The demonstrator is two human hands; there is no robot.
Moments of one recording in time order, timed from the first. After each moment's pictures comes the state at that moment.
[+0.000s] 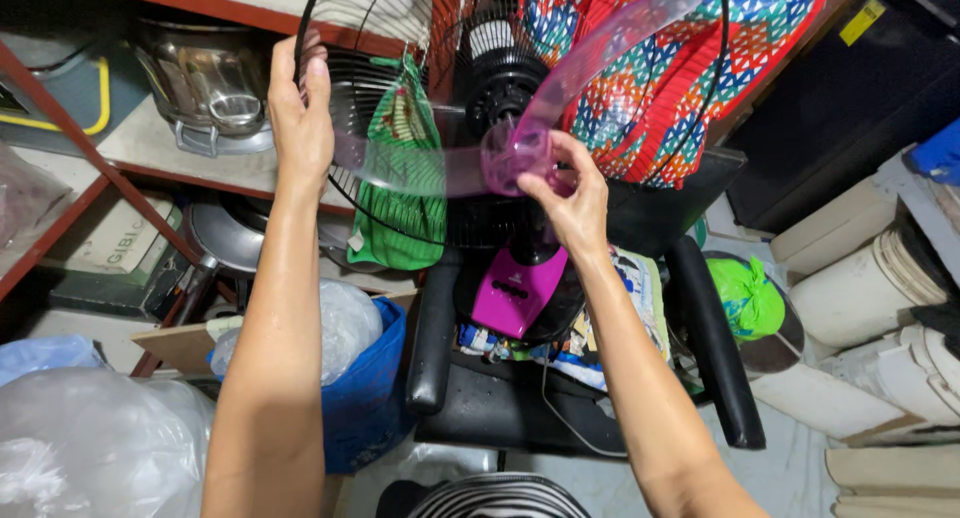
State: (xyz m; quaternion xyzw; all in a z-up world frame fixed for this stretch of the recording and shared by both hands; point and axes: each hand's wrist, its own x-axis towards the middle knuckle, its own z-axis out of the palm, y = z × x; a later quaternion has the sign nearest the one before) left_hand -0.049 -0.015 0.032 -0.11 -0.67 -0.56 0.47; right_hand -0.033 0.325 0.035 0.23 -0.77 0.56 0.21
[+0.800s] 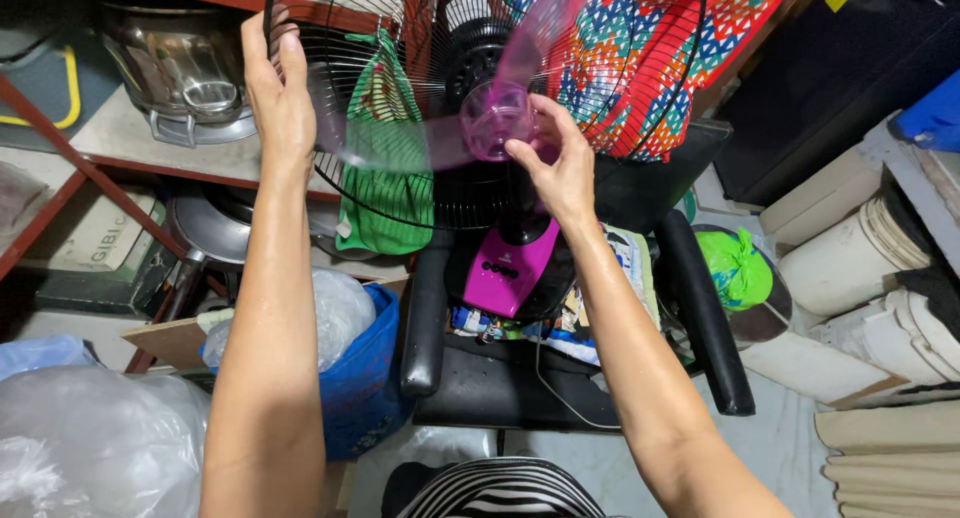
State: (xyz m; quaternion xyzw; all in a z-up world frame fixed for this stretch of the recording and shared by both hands) left_hand -0.057 -0.015 0.026 -0.11 -0.66 -0.57 0.48; right_hand -0.042 0.326 0.041 0.26 -0.78 0.52 0.23
